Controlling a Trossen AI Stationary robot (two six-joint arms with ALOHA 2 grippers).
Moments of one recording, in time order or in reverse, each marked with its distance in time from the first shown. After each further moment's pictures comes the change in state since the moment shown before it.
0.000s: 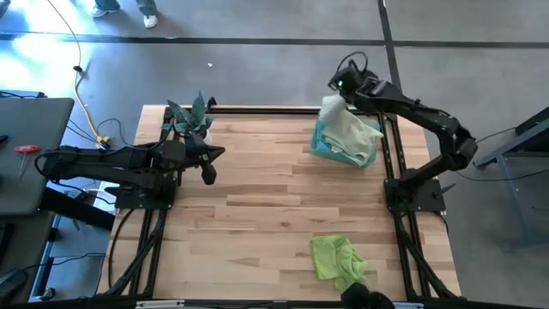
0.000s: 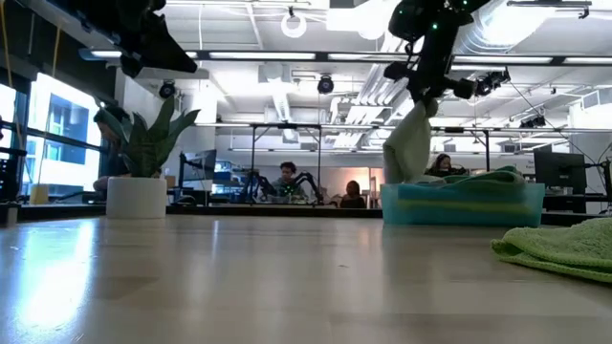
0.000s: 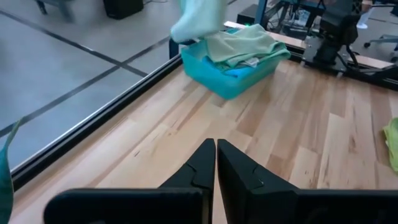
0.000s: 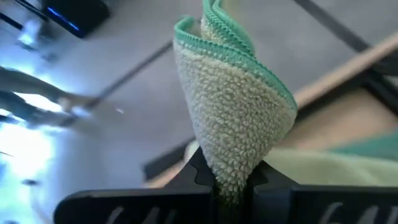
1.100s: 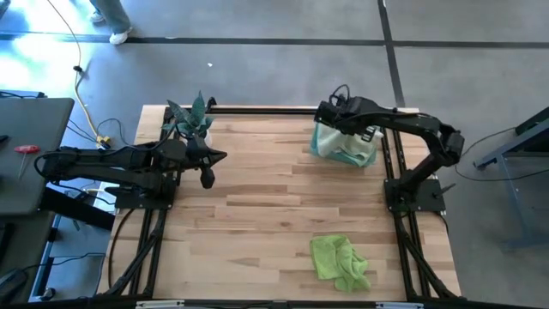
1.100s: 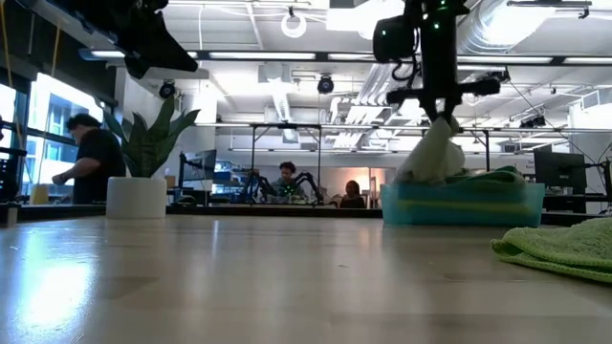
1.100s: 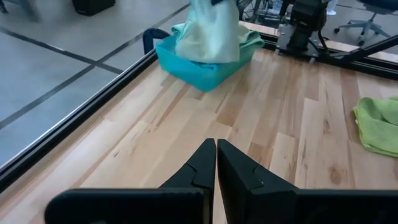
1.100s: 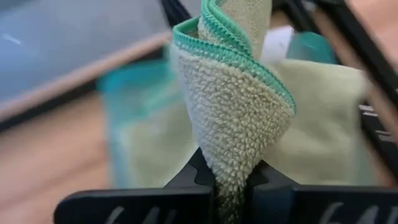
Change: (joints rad) left arm 0.021 0.000 0.000 -0.002 0.125 0.051; right arm 0.232 0.112 0.000 -0.429 -0.053 0.258
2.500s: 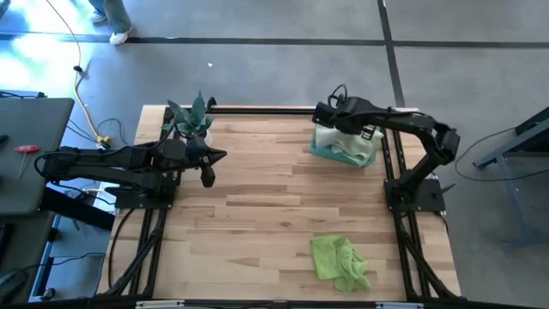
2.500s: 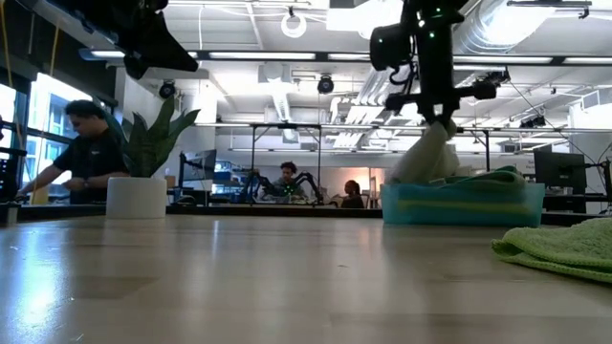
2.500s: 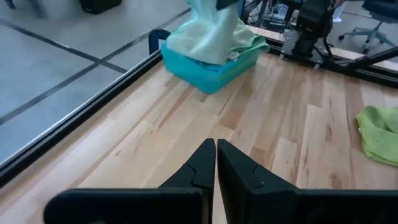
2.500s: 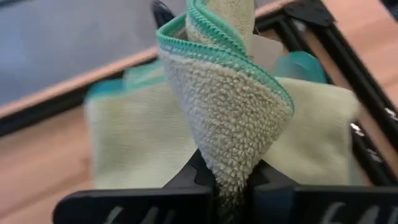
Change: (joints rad) left arm 0.000 0.000 0.000 0.004 -0.020 -0.030; right arm -0.004 0.037 0.000 -0.003 0.060 -0.029
